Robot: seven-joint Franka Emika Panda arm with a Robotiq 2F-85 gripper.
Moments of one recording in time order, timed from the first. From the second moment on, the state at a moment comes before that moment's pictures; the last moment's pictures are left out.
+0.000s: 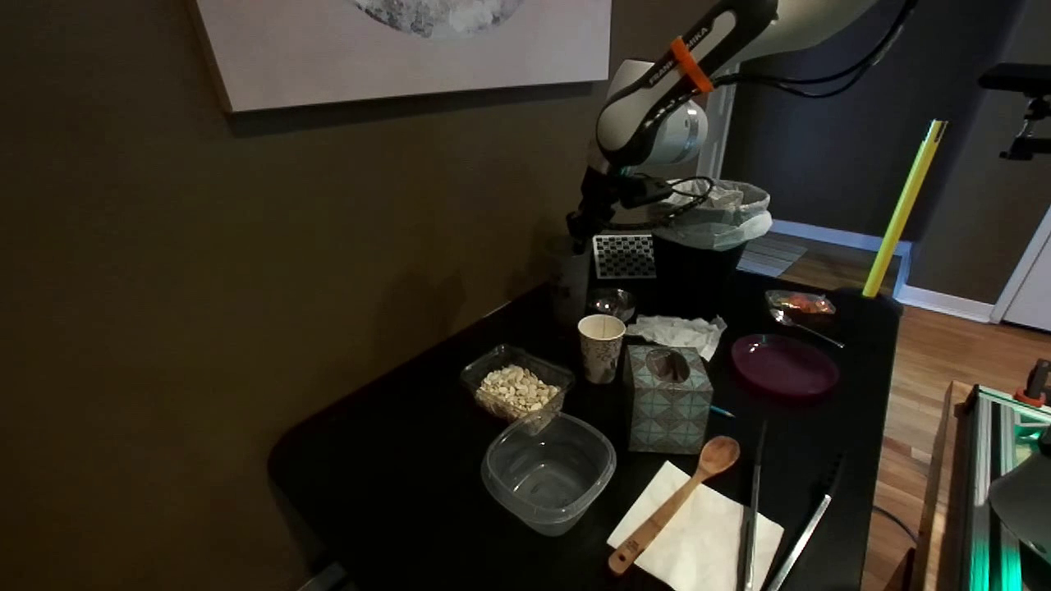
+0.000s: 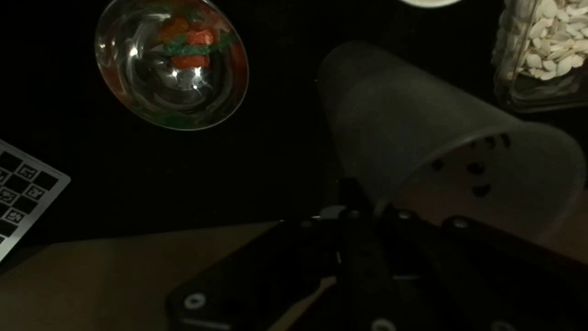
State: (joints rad) arm -0.12 0.45 0.05 -1.89 0.13 2.65 -0.19
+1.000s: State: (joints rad) arm -0.06 0.32 -0.08 -2.10 -0.25 2.76 -0.18
